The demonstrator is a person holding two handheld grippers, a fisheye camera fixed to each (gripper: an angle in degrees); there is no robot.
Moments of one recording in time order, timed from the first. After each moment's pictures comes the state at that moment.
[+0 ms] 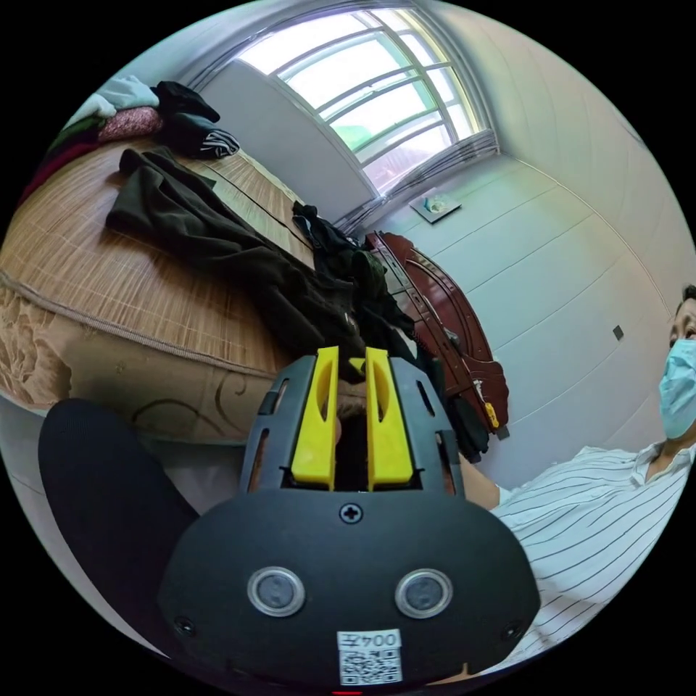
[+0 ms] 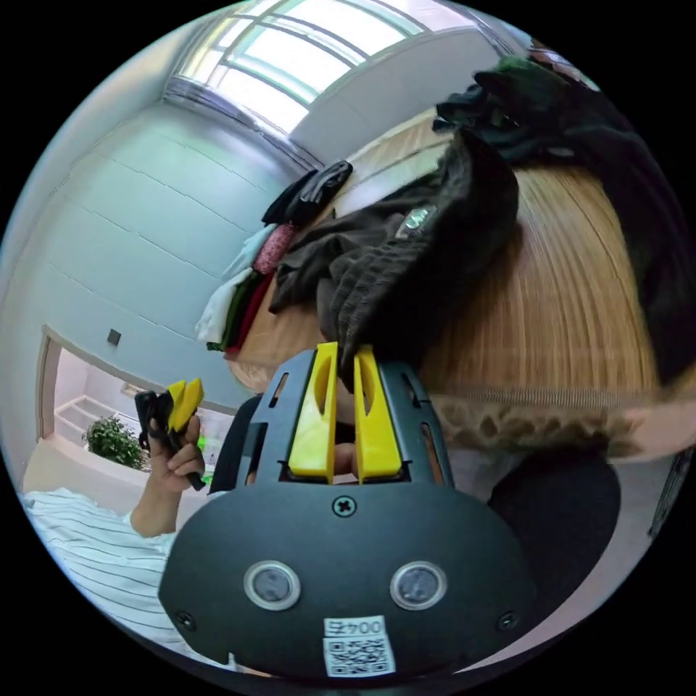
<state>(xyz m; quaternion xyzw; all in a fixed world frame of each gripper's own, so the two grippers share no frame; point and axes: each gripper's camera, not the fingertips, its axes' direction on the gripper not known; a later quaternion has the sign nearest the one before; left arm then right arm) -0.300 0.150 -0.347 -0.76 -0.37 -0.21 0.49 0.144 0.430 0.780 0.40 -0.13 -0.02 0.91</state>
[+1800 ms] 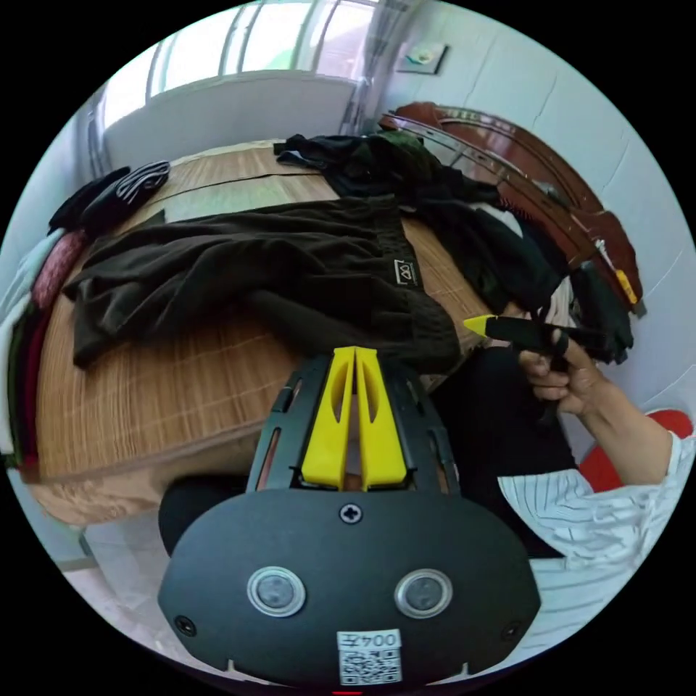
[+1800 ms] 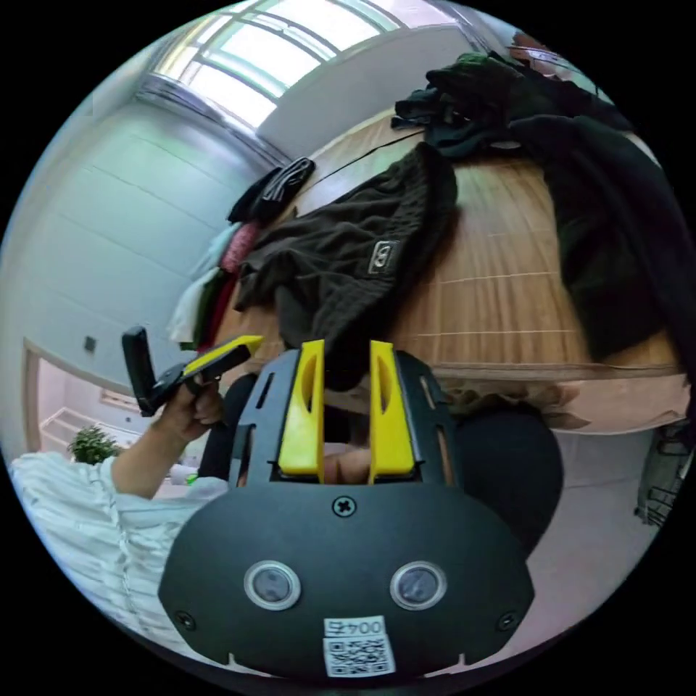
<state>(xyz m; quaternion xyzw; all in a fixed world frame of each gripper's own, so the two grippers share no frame) -0.305 0.330 -0.516 -0.92 -0.29 0.03 0.27 0.169 0.466 0.788 0.39 -0.10 0.01 0.92</state>
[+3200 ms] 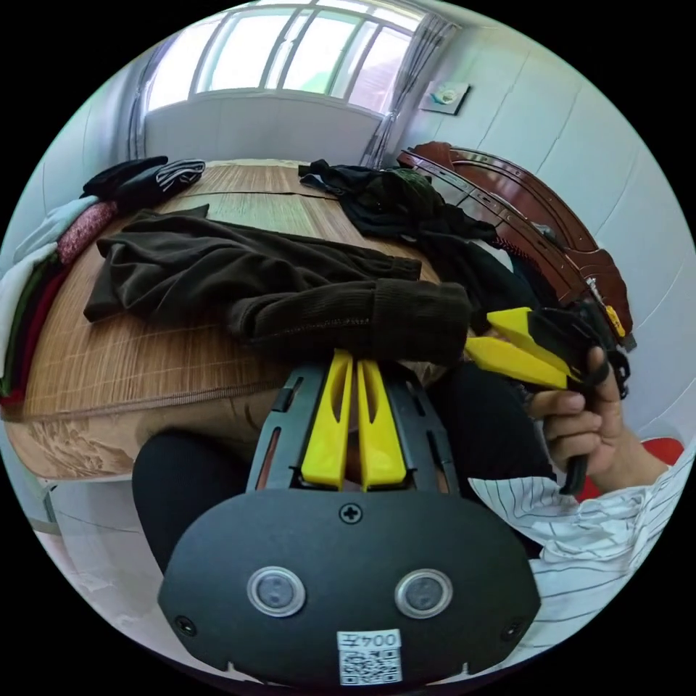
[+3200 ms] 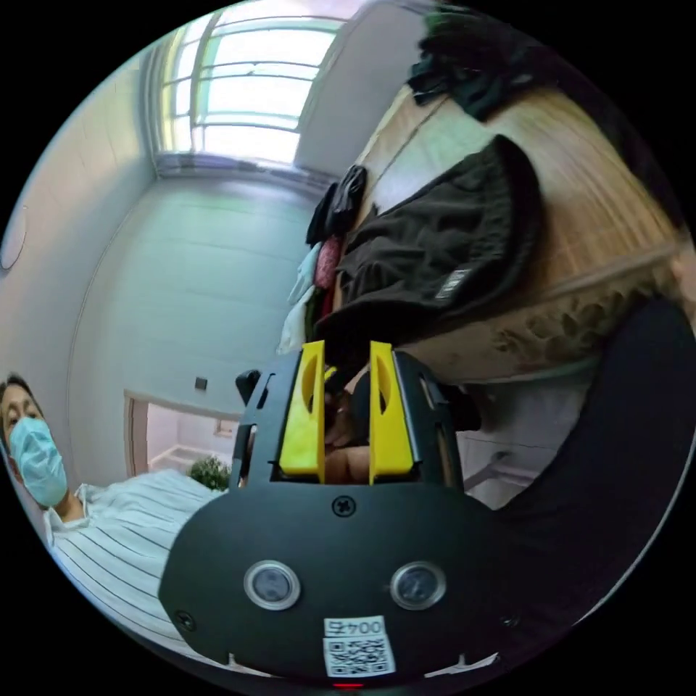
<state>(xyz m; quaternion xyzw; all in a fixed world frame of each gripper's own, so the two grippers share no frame) -0.333 0.260 -0.535 -0.89 -0.32 0.03 0.33 0.206 0.582 0.626 0.39 -0.35 0.04 0.85</state>
